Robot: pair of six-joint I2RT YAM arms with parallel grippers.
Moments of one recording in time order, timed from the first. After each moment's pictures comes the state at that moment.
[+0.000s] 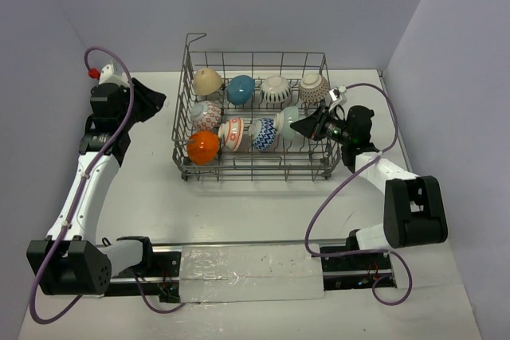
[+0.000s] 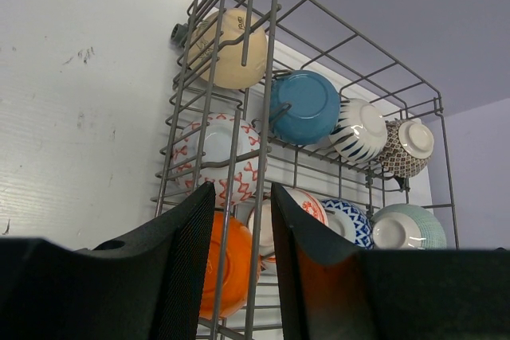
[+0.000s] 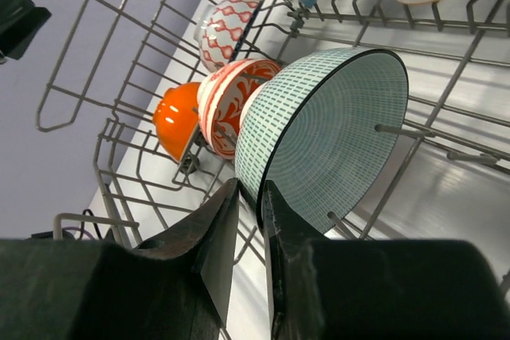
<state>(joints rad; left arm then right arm) -0.03 1.16 1.07 -0.21 0.15 -0.62 0.07 1.40 0.66 0.55 -0.77 0.64</state>
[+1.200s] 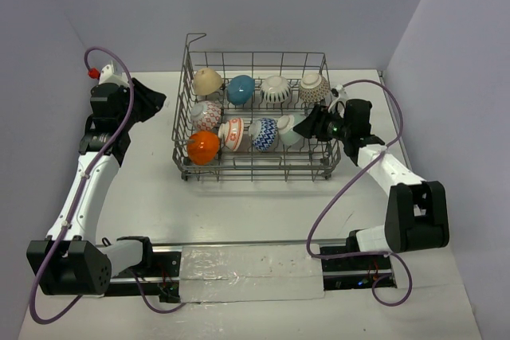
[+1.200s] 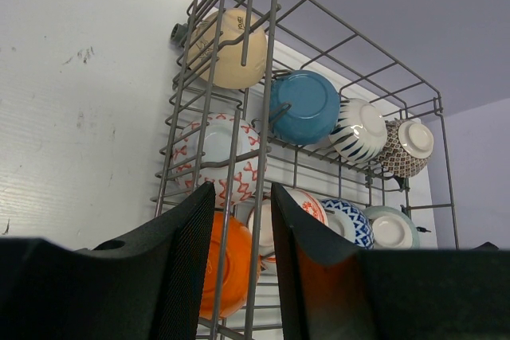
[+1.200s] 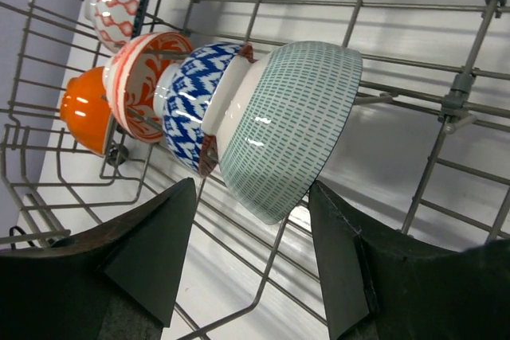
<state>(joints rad) -0.03 1.16 1.07 -0.21 0.15 -0.62 0.08 1.37 0.79 0.10 -0.59 0.43</state>
